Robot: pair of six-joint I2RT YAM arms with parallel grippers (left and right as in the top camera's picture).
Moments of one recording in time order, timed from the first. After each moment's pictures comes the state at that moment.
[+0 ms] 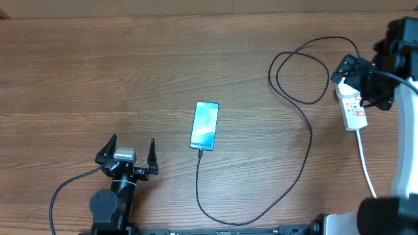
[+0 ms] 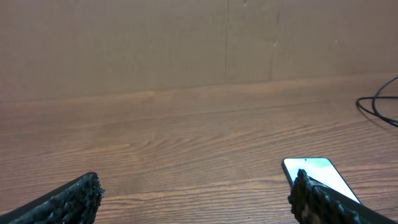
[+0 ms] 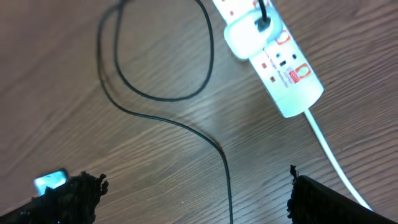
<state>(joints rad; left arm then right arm) -0.03 0.02 0.01 -0.07 0.08 0.03 -0.21 1.60 1.71 -1.32 -0.07 0.33</state>
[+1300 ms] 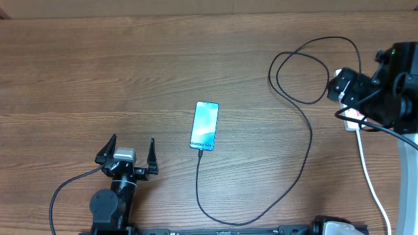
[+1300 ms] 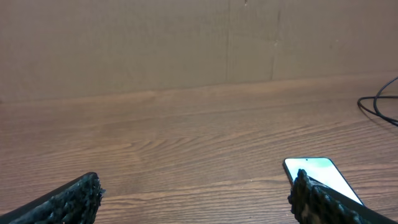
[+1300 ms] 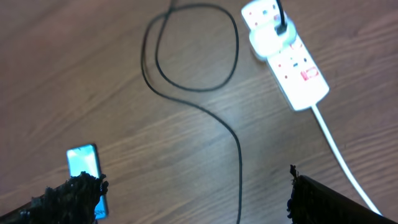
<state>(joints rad) -0.03 0.02 0.01 -0.07 0.08 0.03 -0.13 1.32 1.59 -1.32 -0.07 0.33</state>
